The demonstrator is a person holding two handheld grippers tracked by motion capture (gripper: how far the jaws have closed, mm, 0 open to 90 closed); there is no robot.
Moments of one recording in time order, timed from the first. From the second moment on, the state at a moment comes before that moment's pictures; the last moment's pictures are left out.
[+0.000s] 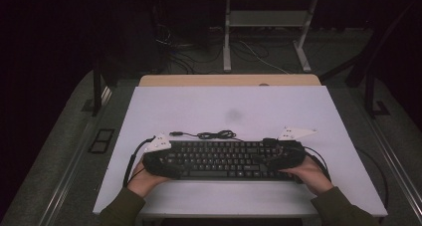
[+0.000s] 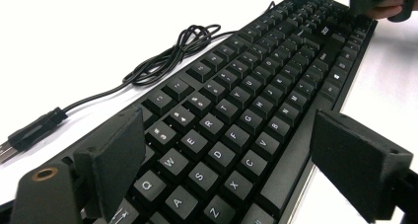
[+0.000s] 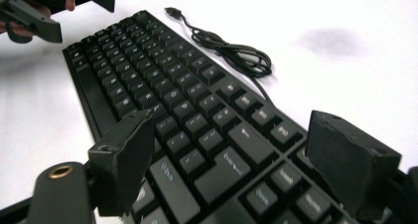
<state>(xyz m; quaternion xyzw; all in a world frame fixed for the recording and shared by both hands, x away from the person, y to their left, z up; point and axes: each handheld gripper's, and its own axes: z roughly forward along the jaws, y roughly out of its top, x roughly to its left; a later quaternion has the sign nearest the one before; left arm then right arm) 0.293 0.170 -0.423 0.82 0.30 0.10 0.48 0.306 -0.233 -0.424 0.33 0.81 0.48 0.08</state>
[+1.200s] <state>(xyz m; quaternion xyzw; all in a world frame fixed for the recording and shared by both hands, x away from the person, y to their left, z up) 0.293 0.176 -0.421 0.82 0.29 0.10 0.48 0.268 -0.294 -0.435 0.35 0.80 0.48 0.10</state>
